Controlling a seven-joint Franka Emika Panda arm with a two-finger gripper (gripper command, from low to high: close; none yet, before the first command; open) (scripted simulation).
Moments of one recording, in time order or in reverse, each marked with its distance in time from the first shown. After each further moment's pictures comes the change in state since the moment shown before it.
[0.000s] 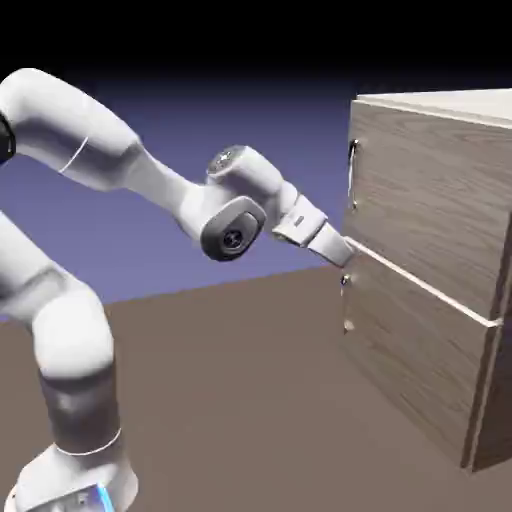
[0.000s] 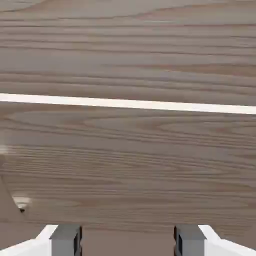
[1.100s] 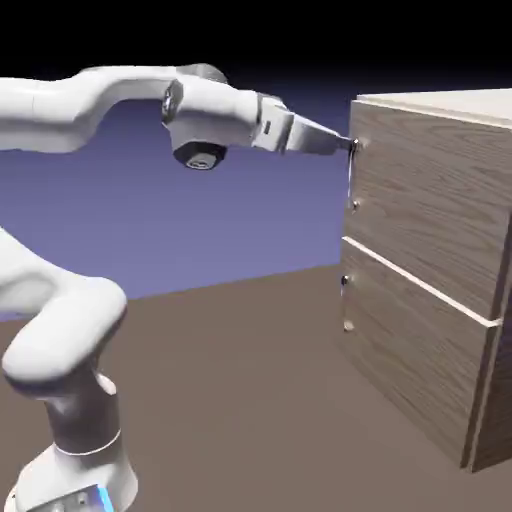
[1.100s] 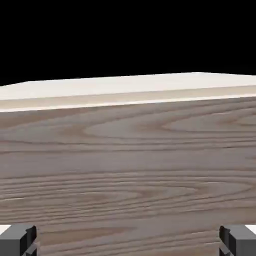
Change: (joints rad) arm -0.581 -0.288 0.658 0.325 1.435 -0.036 -0.875
